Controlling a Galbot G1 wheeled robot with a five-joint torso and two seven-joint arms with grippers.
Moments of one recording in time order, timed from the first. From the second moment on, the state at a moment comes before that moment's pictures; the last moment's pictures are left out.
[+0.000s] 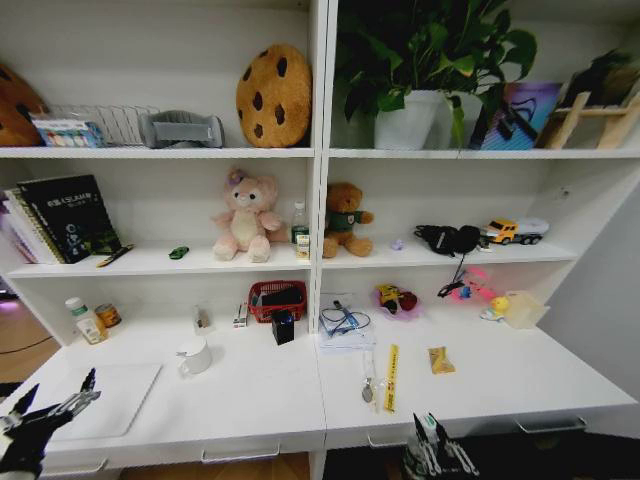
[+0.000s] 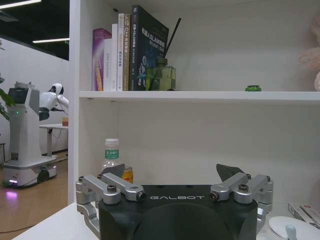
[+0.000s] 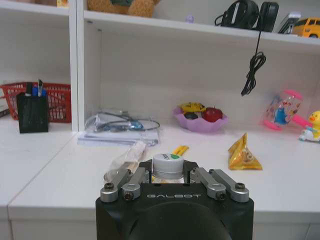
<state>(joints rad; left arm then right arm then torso) 1.96 -1.15 -1.18 -2.00 -0.77 -0.17 0.00 -2.24 1.15 0.49 2.16 0.15 0.35 0.33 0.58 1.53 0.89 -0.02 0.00</state>
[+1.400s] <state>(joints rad) 1.96 -1.15 -1.18 -2.00 -0.77 -0.17 0.00 -1.39 1.16 0.05 1.04 0.16 0.55 0.16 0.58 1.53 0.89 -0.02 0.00</state>
